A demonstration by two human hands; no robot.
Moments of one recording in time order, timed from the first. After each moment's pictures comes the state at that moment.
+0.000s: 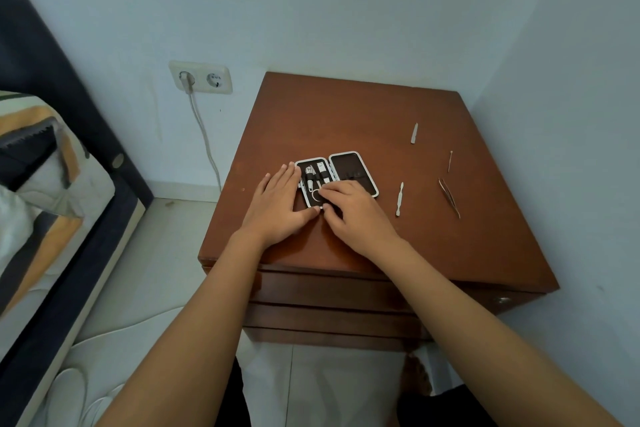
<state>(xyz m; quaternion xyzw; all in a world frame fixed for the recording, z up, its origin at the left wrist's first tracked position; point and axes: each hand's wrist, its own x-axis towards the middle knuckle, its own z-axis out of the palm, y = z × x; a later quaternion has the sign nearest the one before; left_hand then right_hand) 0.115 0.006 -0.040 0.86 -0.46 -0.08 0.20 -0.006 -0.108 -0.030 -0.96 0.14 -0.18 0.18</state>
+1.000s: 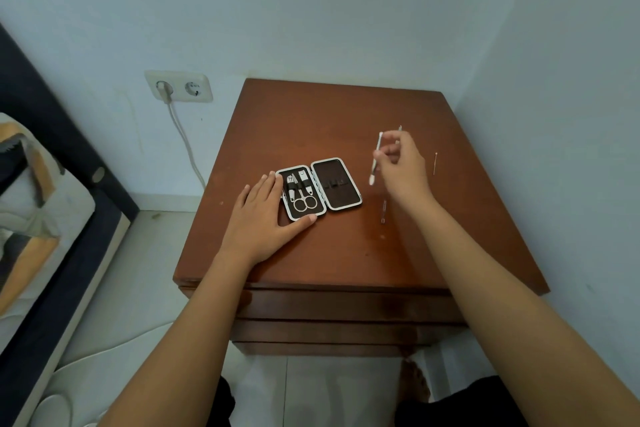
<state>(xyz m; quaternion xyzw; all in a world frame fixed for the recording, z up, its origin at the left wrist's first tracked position) 0.111 0.001 -0.049 0.88 -0.44 -0.03 0.18 -0.011 -0.198 0.008 -0.77 0.35 -0.31 0.43</state>
